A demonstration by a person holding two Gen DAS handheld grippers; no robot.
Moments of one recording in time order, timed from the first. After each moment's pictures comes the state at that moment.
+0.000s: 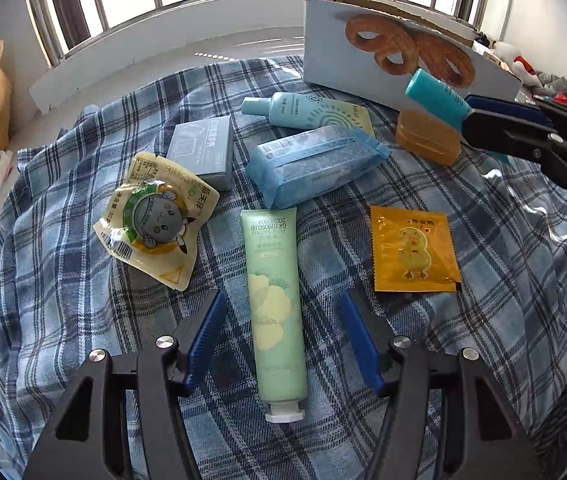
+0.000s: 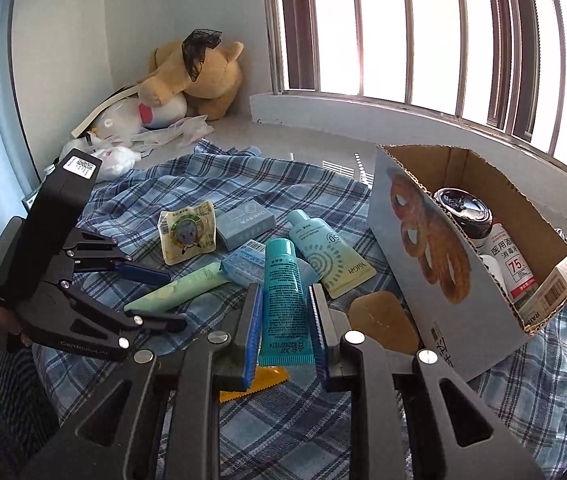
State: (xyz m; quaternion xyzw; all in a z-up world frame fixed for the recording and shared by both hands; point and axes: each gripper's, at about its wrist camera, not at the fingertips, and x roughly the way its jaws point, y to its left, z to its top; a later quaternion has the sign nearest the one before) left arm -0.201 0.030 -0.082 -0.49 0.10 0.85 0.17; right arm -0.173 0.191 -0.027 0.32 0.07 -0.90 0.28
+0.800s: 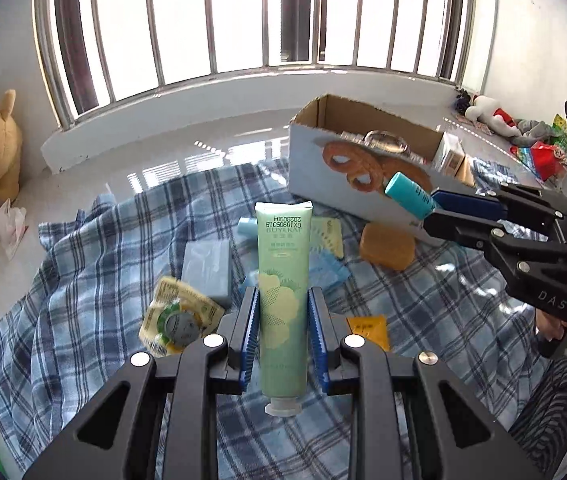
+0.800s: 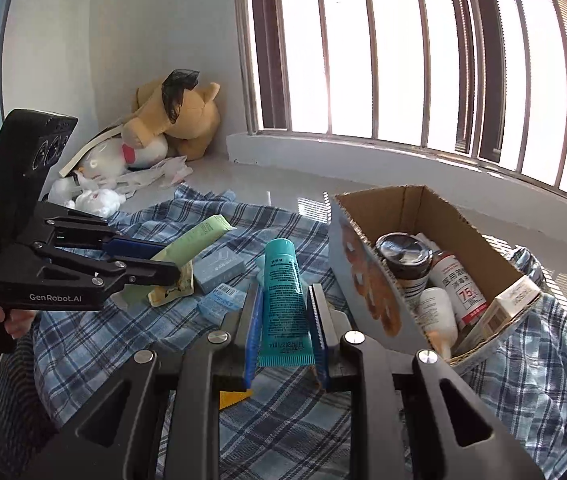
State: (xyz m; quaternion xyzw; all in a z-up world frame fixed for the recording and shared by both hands) left arm -0.212 0.057 0.010 -0.40 0.08 0.89 0.20; right arm -0.172 0.225 0.012 0.27 0.04 -0.93 0.24
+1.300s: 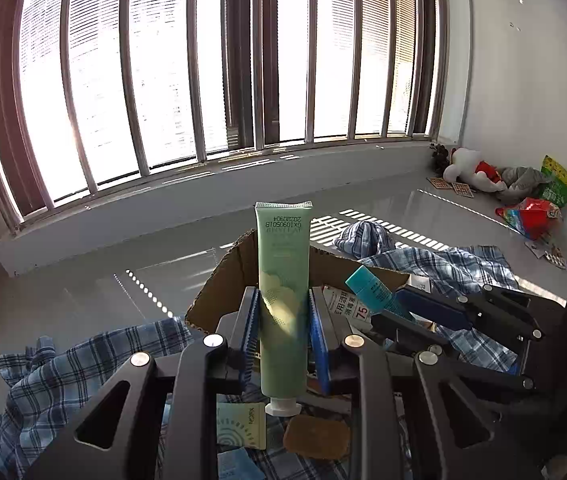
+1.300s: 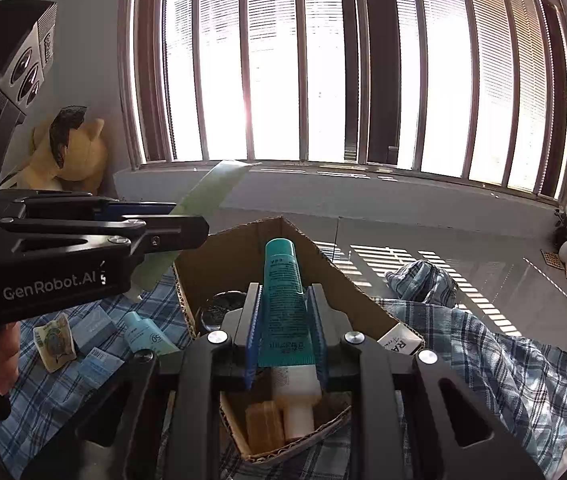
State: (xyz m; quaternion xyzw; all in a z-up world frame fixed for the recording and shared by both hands) left arm -0.310 0.188 0.062 -0.32 0.07 0.91 0.24; right arm -0.244 0.287 0.027 0.26 0.00 -0.96 0.07
